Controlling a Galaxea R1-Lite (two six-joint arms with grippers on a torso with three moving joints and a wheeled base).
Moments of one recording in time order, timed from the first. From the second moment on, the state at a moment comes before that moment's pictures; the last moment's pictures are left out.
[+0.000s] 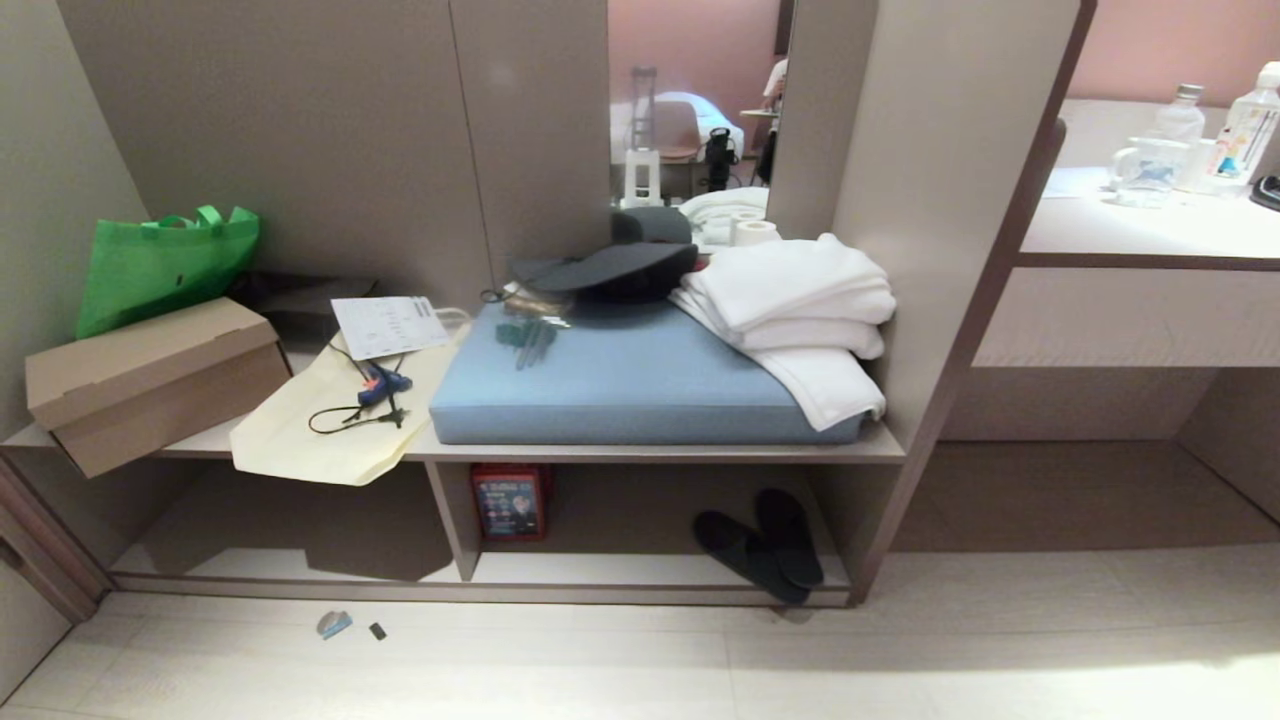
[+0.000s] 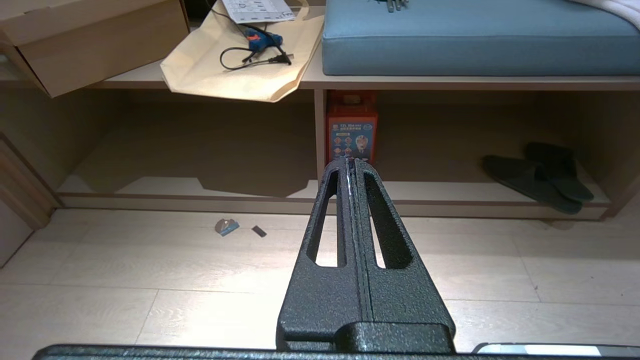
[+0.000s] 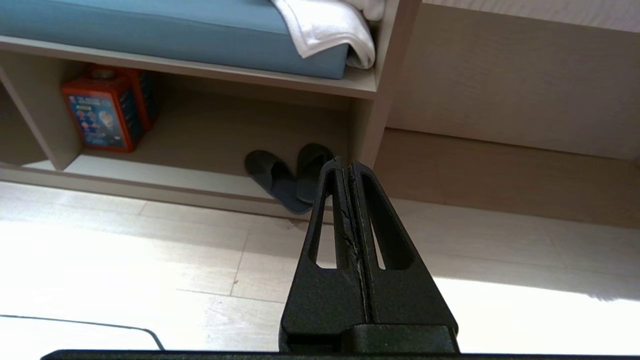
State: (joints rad) left arm 0.01 0.00 0.00 0.00 0.00 -0.01; right arm 0.01 0.00 0.00 0.00 0.01 -0.08
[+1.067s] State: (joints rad) left arm 0.01 0.00 0.00 0.00 0.00 -0.01; right arm 0.01 0.00 0.00 0.00 0.01 -0.08
